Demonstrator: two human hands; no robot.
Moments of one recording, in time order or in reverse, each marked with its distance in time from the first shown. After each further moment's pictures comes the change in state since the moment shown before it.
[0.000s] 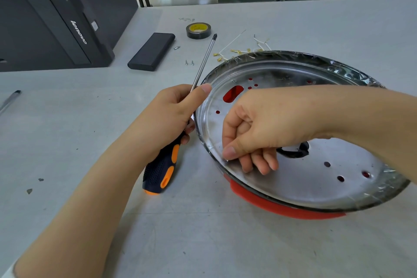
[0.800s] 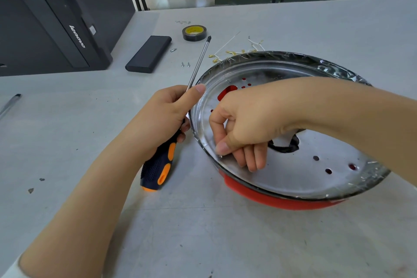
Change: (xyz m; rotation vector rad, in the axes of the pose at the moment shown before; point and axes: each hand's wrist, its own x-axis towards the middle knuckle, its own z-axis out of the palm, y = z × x) left_hand -0.002 0.001 -0.001 -0.004 -0.012 0.006; right_hand 0.006 -0.011 0.004 -0.138 0.022 0.061
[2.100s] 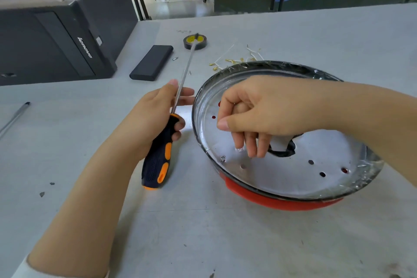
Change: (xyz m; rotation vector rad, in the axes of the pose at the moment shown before) left_hand 0.001 0.003 -0.018 -0.227 0.098 -0.131; right_hand -0.018 0.015 -0.012 0.150 0.228 -0.207
